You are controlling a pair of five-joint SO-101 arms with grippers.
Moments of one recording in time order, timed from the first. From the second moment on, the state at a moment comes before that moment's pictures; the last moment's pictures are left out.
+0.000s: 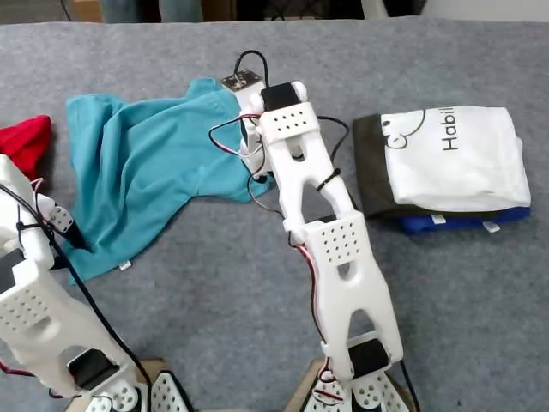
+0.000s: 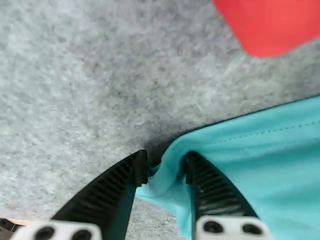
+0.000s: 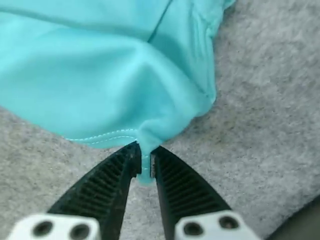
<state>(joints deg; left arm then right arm) -41.2 24.4 4.0 82.3 25.9 -19.5 59.0 -62.4 100.8 10.9</state>
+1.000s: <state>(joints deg) -37.5 7.5 -32.0 100.0 2.9 -16.6 43.3 -92.8 100.1 -4.4</state>
